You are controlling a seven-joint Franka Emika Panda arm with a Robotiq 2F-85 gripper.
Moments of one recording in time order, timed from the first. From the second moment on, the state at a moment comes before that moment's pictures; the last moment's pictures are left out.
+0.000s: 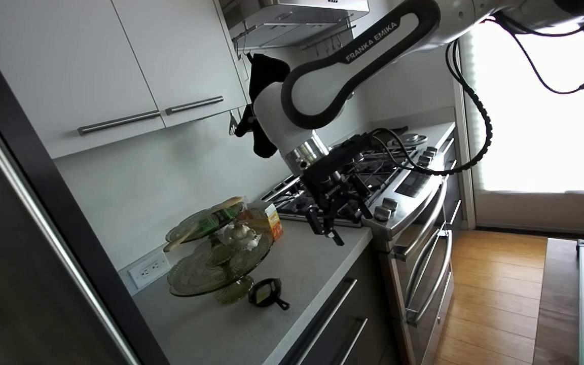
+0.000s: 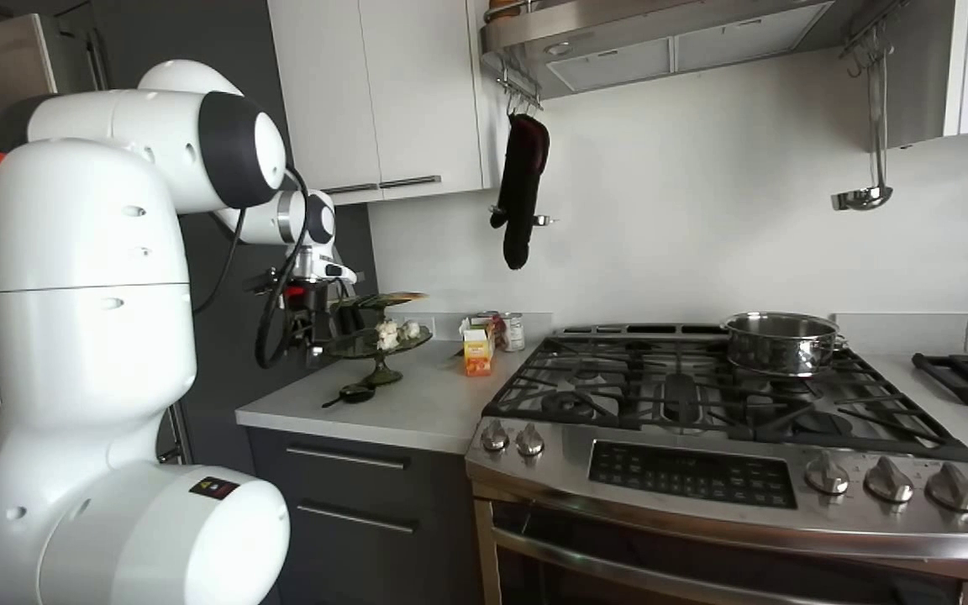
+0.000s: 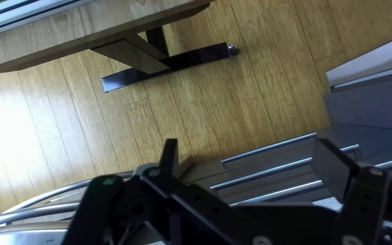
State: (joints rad) arm 0.26 0.11 0.34 -1.80 0.06 1.58 0.84
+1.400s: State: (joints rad) arm 0.40 0.36 0.26 -1.81 -0.10 2.22 0.76
